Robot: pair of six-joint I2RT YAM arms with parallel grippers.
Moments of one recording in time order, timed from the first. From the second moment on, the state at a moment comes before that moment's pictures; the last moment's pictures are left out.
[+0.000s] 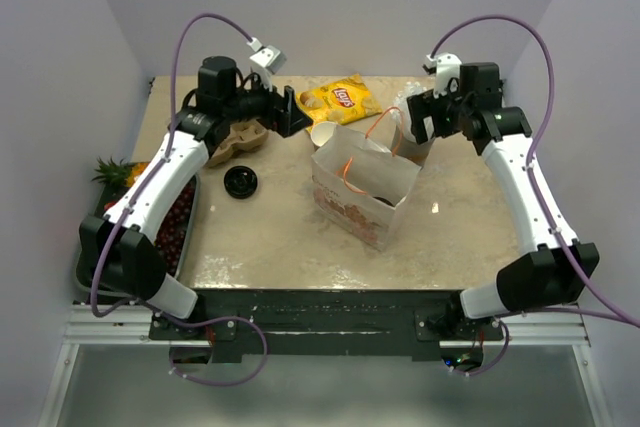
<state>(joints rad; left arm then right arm) -0.32 1.51 1.45 -0.30 0.62 -0.07 0.14 1.45 1.54 -0.76 -0.09 -0.21</state>
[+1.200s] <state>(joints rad) -0.52 1.30 1.29 -0.45 0.43 0.12 0.14 1.25 1.36 -0.76 -0.17 -0.22</state>
